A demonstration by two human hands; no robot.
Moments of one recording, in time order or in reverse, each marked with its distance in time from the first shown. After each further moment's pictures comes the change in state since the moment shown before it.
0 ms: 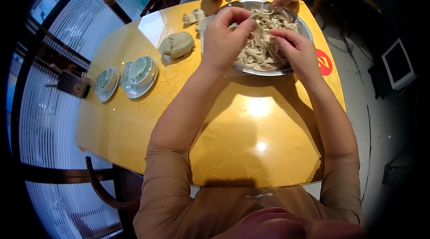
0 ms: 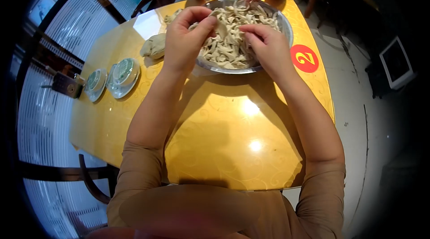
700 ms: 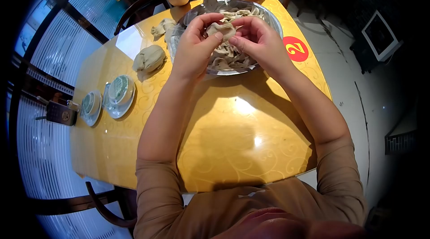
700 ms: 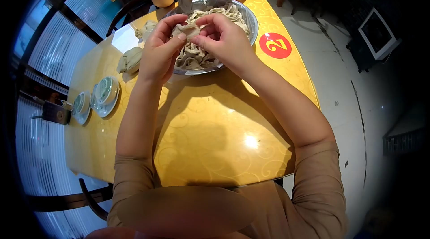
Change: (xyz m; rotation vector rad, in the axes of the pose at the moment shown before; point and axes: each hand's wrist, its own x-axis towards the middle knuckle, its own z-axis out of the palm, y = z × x) left_hand -0.003 -0.010 0.002 -0.249 -0.289 -0.151; right_hand -0.005 -0.016 0.005 0.319 -0.089 0.041
